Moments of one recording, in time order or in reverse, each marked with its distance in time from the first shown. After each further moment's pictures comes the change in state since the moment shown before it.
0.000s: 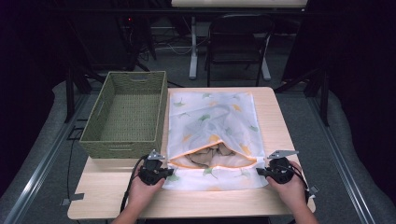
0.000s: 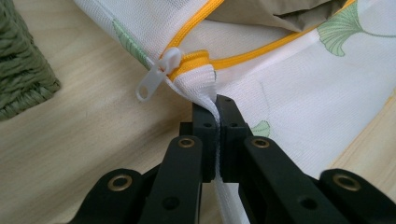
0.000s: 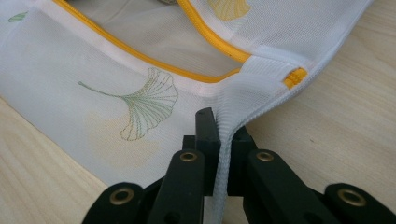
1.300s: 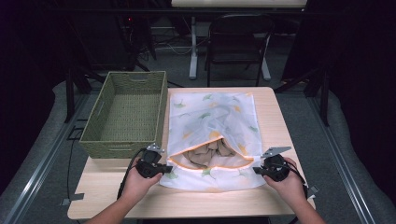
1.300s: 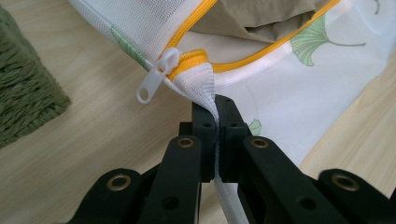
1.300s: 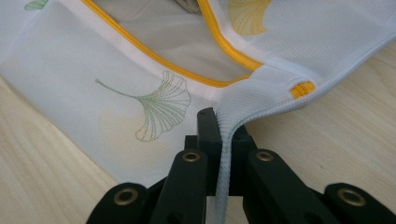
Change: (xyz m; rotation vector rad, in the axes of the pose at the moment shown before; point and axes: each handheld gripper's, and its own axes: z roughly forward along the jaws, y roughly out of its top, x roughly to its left) left arm 0.007 0.026 -0.019 0.100 -0.070 -0.005; right arm 0.011 0.019 -0.002 0.066 0.025 -0.111
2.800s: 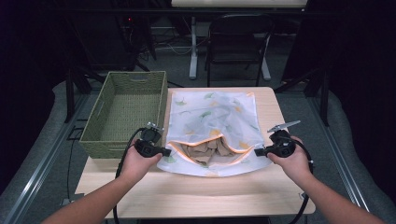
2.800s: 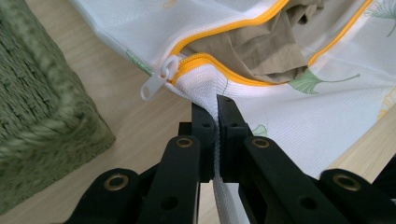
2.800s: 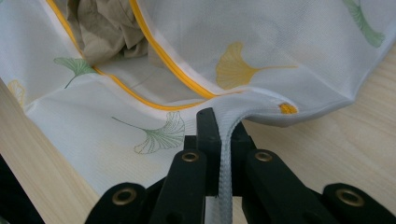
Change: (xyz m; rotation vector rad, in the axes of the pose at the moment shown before) left arm 0.000 0.061 -0.038 0.038 0.043 -0.042; right arm -0.031 0.059 -0.035 -0.014 0.104 0.150
